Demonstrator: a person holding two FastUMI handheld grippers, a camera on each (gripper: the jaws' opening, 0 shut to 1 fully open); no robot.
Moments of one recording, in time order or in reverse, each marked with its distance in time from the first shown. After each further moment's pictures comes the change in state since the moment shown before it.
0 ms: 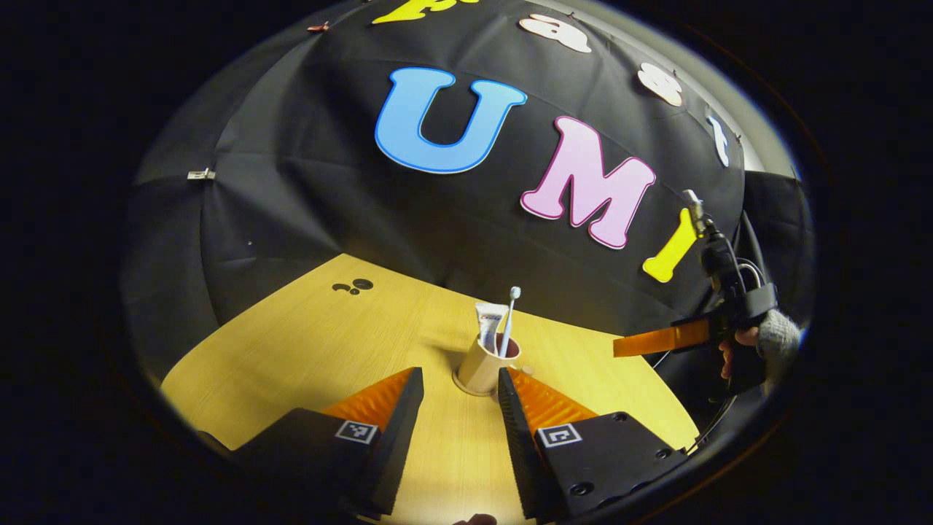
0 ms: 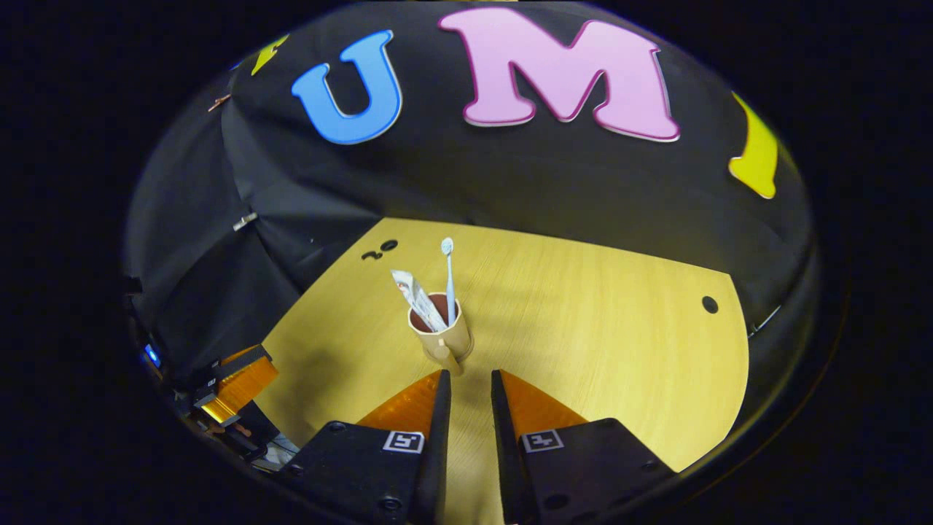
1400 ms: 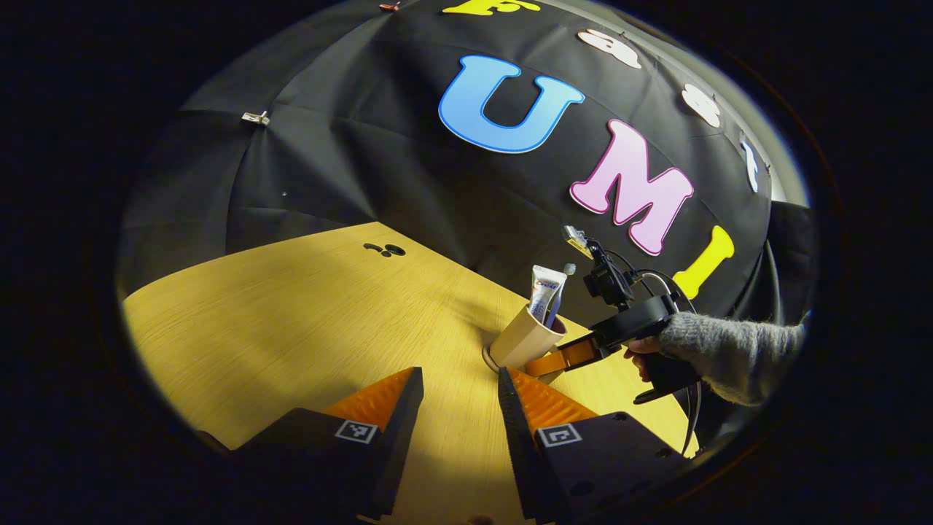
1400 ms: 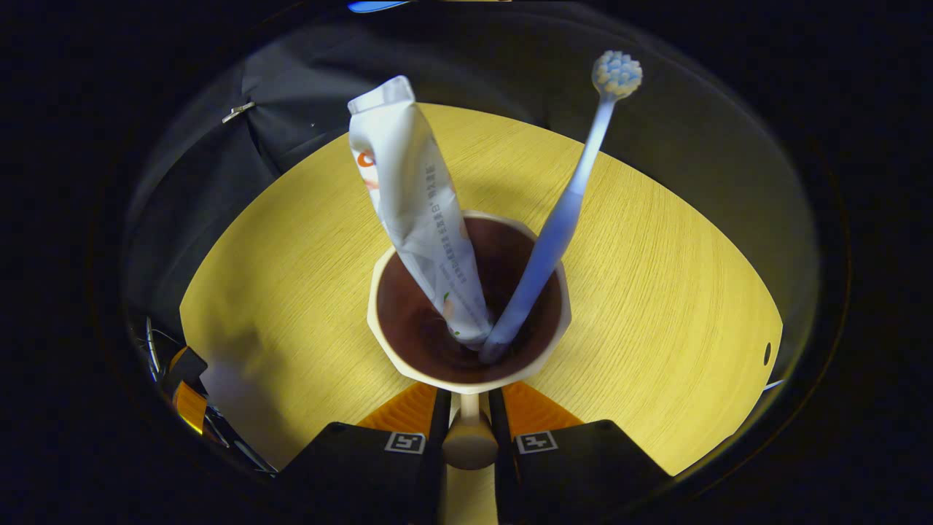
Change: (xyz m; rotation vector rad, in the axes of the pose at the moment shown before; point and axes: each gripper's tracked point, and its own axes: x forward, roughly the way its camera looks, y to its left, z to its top) left arm 0.030 0.058 -0.089 -0.168 -0.053 0.069; right arm 0.231 0.041 -0.103 -0.283 0.423 0.073
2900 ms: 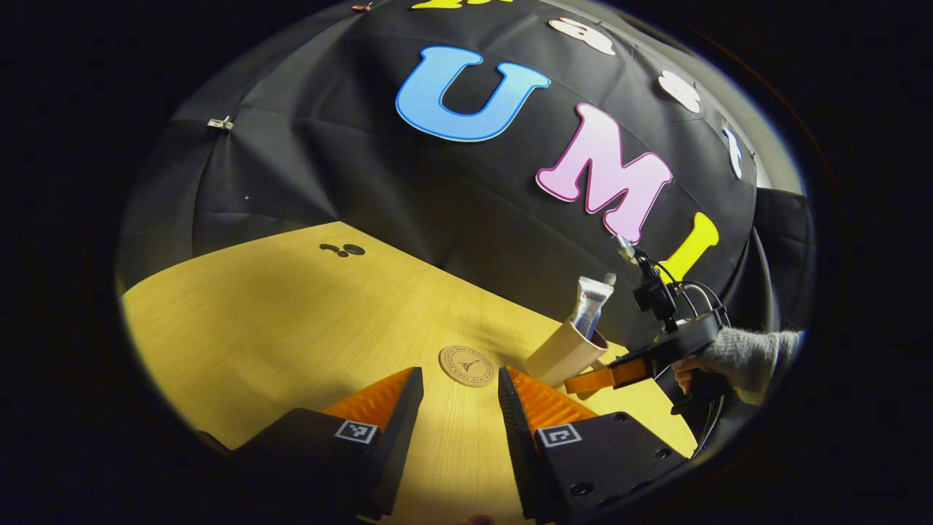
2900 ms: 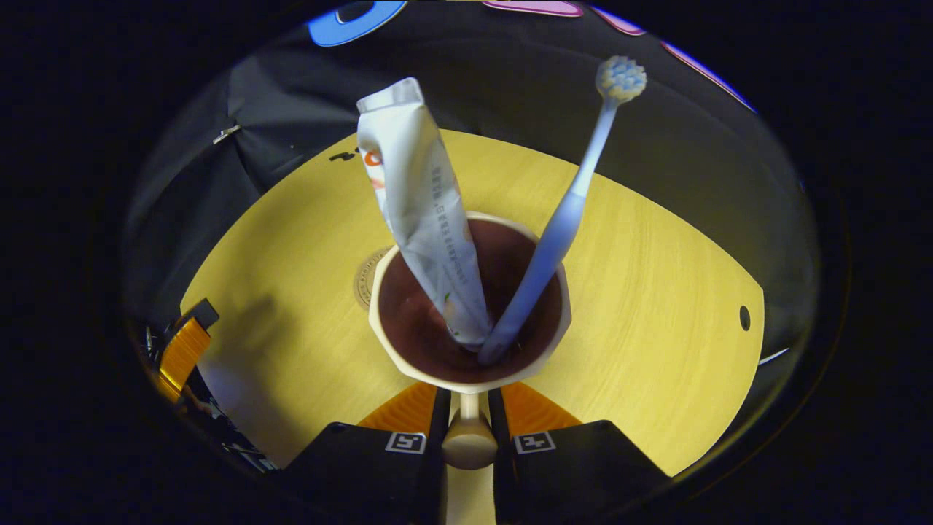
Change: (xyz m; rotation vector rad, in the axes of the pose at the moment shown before) left arm 0.026 -0.055 -0.003 0.050 0.011 -0.072; right arm -0.070 -0.071 -0.042 0.066 -0.079 -0.031
